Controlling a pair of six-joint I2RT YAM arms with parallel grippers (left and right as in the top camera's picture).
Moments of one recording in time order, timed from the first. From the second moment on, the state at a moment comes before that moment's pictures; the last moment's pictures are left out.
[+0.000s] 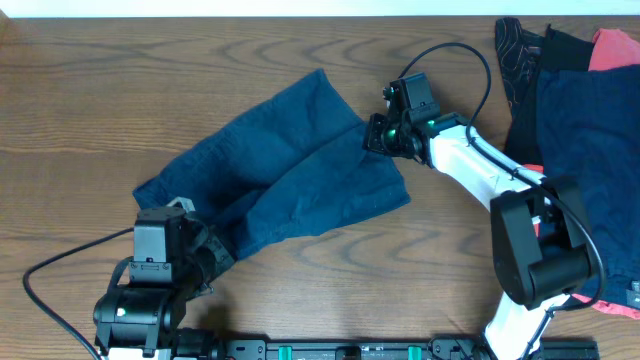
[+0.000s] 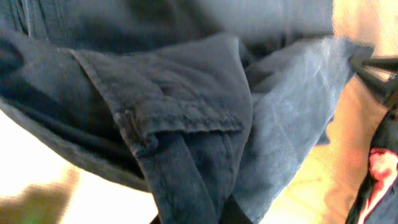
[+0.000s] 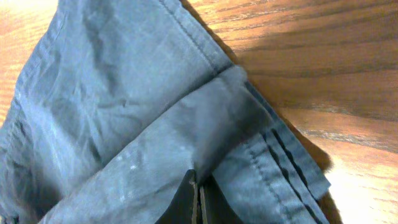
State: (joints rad) left arm -0.07 0.69 0.71 -1.02 0.23 -0.71; right arm 0.35 1.93 1.26 -0.35 -0.29 0.58
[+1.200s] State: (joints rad) left arm -0.07 0.92 0.72 -0.61 -0.26 -0.96; right arm 0.45 1.91 1.56 0.03 -0.18 0.19
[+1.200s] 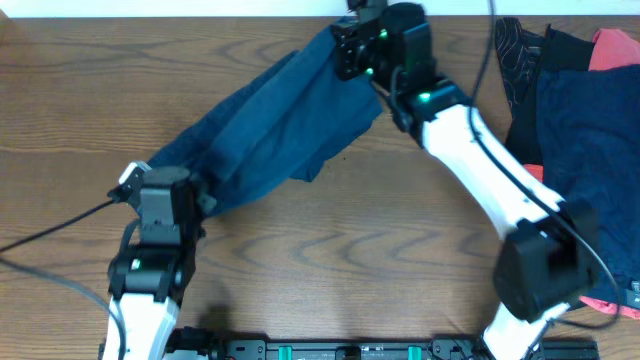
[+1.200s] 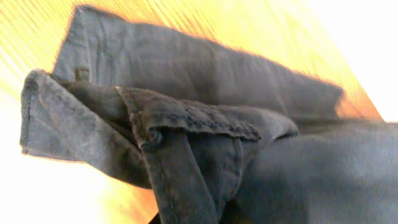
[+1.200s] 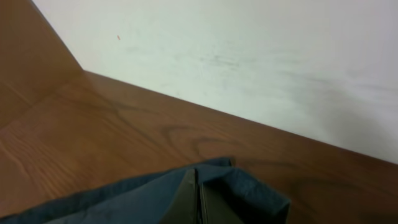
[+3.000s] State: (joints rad) left arm 0.38 1.59 0.71 0.17 -0.20 -0.64; right arm 0.51 2.21 1.56 -0.43 -0.38 0.36
